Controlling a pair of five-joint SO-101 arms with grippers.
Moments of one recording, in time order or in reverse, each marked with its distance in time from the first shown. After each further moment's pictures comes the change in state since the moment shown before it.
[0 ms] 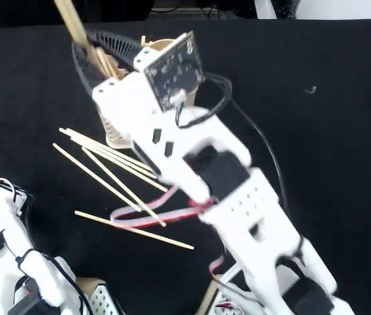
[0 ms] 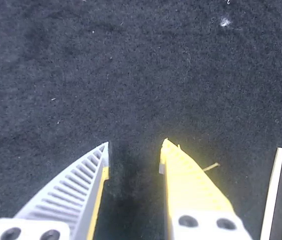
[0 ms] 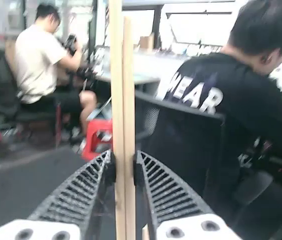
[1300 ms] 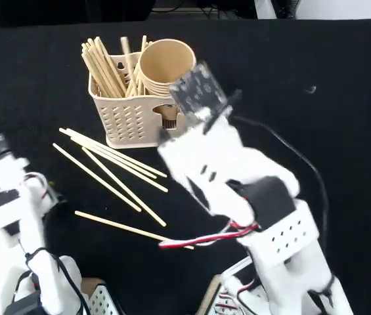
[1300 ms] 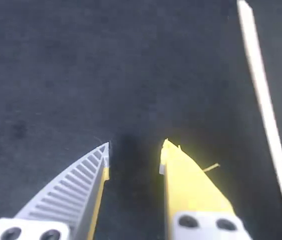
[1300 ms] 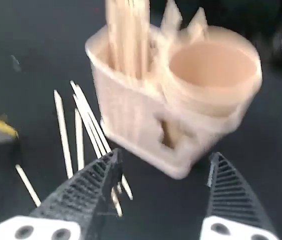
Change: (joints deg) left arm 15.0 0.0 -3.3 14.7 -20.2; right arm 10.5 -21.1 18.7 50.1 -0.1
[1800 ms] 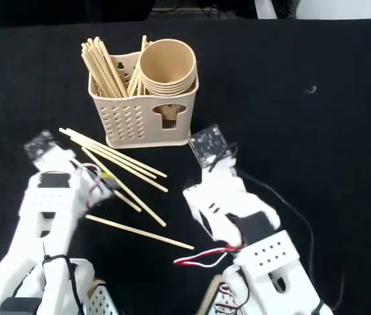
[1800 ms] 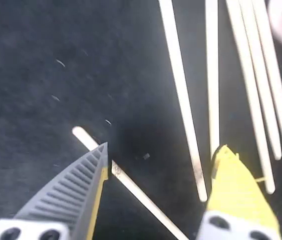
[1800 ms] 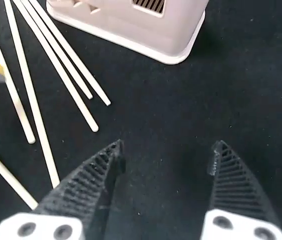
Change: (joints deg) left arm 28.5 0.0 -4.2 14.4 33.0; right arm 5.7 -18.2 45.7 -18.7 0.0
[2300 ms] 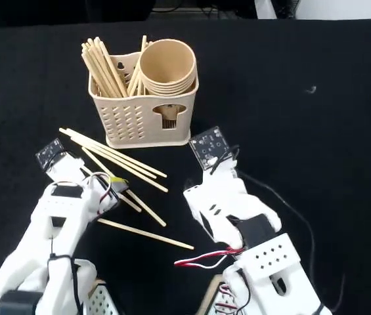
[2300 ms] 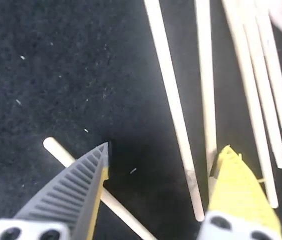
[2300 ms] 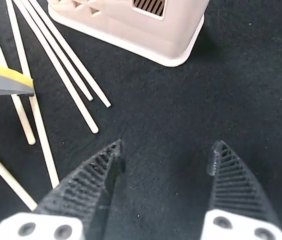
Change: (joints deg) left arm 3.6 3.4 8.1 -14.6 4.7; right arm 0.0 -1.0 0.3 0.0 0.0
